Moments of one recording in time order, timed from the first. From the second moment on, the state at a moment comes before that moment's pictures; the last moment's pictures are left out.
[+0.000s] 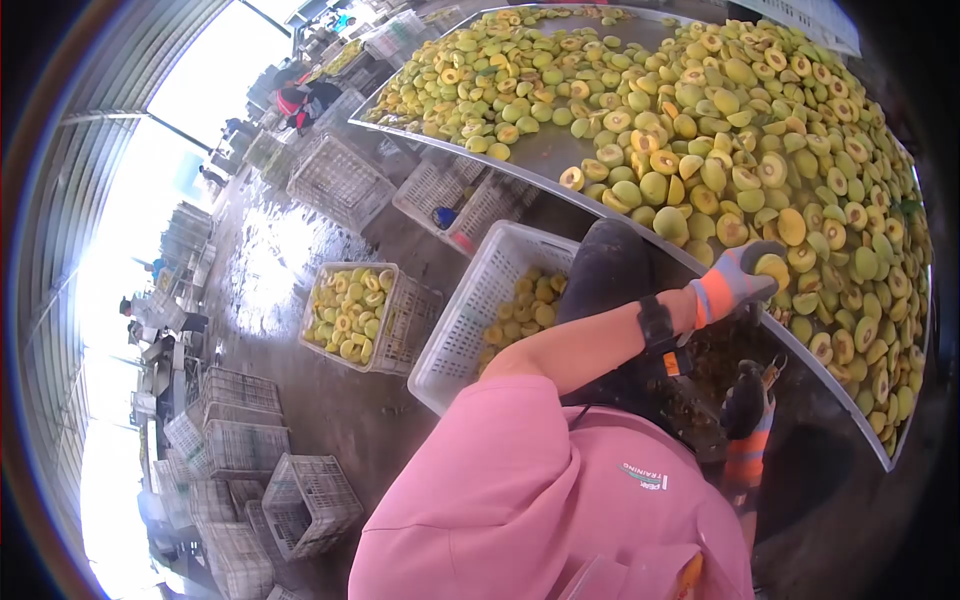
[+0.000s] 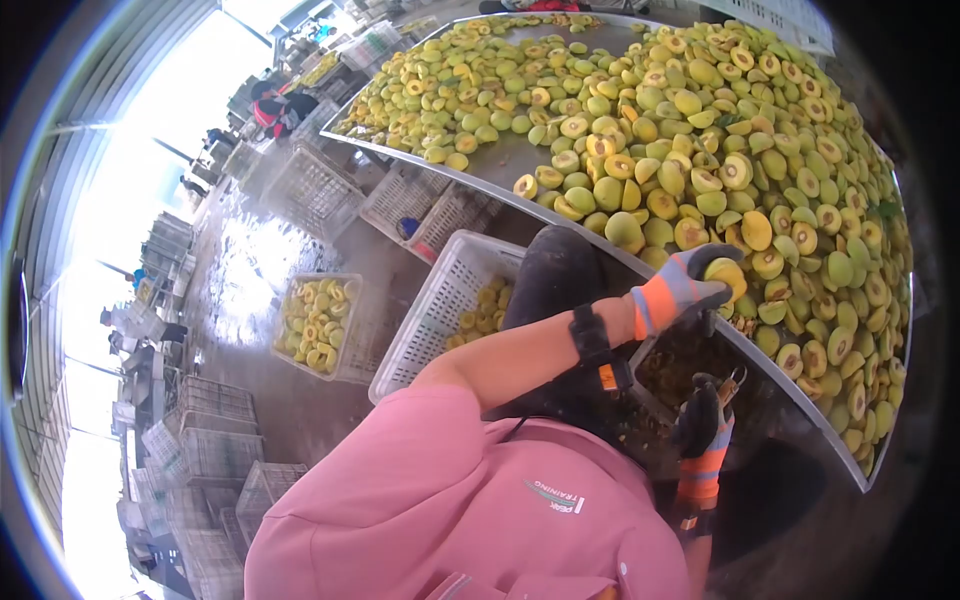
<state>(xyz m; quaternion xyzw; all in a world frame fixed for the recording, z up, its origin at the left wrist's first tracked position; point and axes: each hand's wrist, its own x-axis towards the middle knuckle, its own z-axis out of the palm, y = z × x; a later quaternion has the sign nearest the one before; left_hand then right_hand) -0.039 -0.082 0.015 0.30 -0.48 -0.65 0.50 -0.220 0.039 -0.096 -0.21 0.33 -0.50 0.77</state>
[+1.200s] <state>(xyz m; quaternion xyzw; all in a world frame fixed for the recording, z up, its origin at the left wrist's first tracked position) -0.028 -0.018 -0.038 0.33 -0.85 -0.15 0.39 -0.193 0.051 -0.022 -0.29 0.50 -0.43 0.70</state>
